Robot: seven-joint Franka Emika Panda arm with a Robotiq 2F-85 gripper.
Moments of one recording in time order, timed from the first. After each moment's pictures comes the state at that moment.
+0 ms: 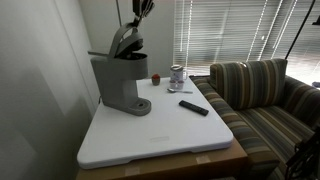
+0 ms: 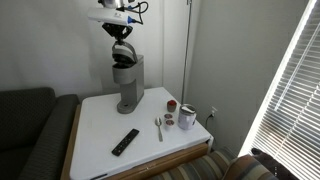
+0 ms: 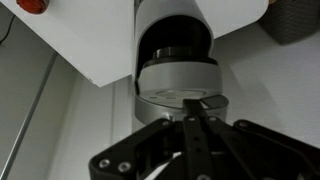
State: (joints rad) arm -0.03 0.50 0.24 -1.49 0.21 2.42 -0.49
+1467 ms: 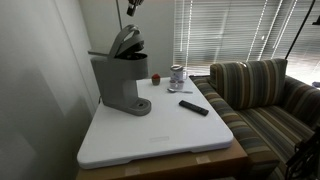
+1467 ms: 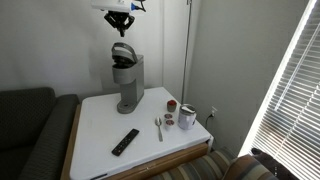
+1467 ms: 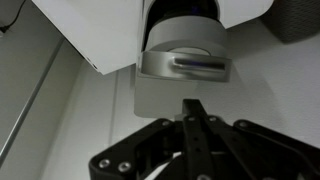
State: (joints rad) arm 0.02 0.57 0.21 -1.29 0.15 2.29 -0.48
